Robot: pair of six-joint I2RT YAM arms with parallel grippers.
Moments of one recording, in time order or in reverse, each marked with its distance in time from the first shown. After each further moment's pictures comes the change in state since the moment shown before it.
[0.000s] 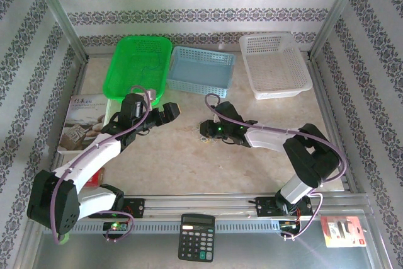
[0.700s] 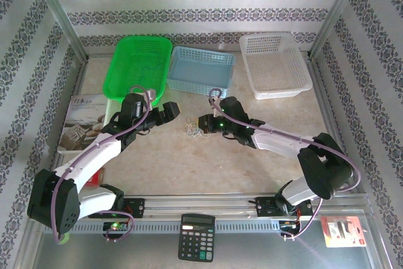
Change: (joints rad) left arm 0.000 0.010 0.000 0.008 -0.006 -0.018; right arm 0.000 -0.147 -0.019 0.073 -0.089 -0.072
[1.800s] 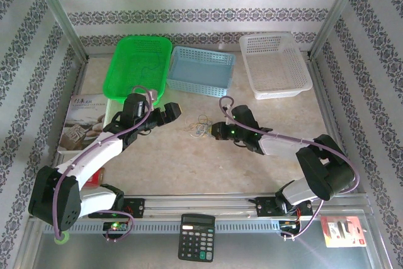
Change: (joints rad) left arm -0.011 0.023 0.002 0.005 0.000 0.000; right arm -0.103 -0.008 -0.142 0.064 -0.047 -0.006
